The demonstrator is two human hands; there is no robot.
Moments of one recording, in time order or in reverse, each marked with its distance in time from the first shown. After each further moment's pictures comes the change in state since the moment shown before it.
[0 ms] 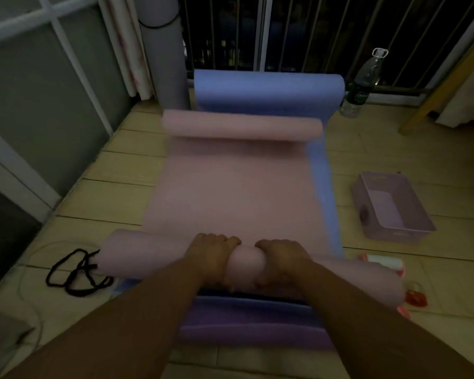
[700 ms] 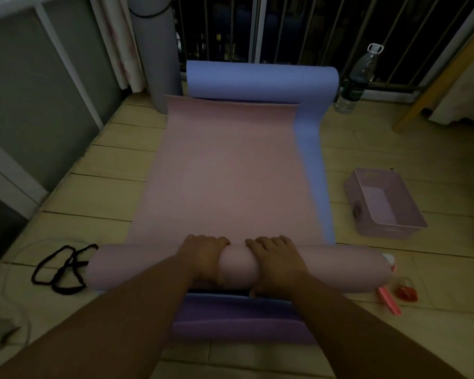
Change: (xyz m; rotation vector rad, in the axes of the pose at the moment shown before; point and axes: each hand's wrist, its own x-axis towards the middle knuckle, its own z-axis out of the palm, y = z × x) left_hand 0.007 0.002 0.005 -0.110 -0.152 -0.042; right_hand -0.007 0.010 0.029 -0.169 0.150 -0.105
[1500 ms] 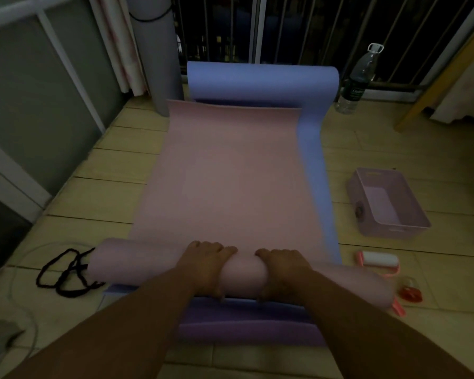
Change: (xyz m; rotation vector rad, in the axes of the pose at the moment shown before) left_hand -0.010 -0.001 0.014 0.113 0.057 0.058; right_hand 0.005 0.005 -0.003 0.105 -0.255 0.091
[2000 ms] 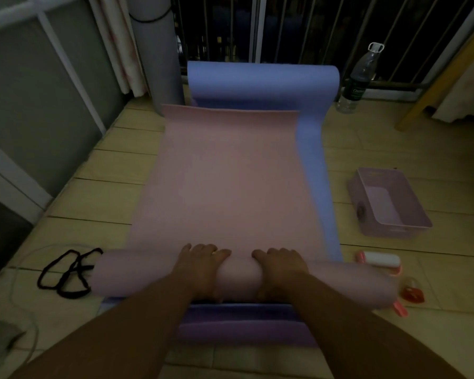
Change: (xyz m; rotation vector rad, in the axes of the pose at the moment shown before) left_hand -0.003 -0.004 0.013 -0.036 -0.021 -0.085; right_hand 0.005 -0.010 0.006 -0.058 0.042 0.033
